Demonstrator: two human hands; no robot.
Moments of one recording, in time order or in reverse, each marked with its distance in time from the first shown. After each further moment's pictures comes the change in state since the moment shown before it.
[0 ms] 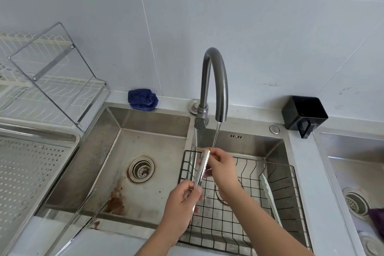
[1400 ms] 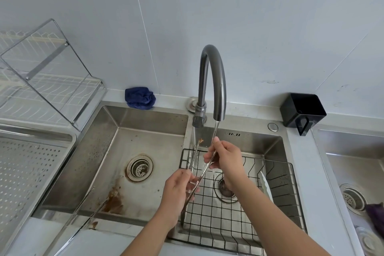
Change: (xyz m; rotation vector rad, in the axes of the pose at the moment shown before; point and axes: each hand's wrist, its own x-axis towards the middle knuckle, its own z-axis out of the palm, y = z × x) left_hand 0.036 -0.004 -0.001 -0.191 0.048 -0.104; right_hand 0.019 -0.014 -0.018 0.035 0.034 0.034
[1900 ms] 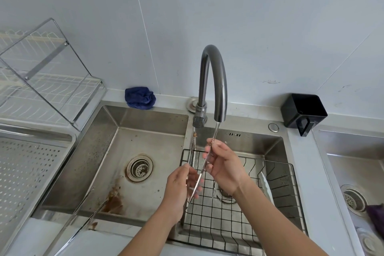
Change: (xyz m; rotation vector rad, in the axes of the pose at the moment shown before) left_hand 0.010 0.008 0.009 -0.137 0.000 -0.066; right_hand -0.007 -0.002 -0.001 0.587 -0.303 0.185
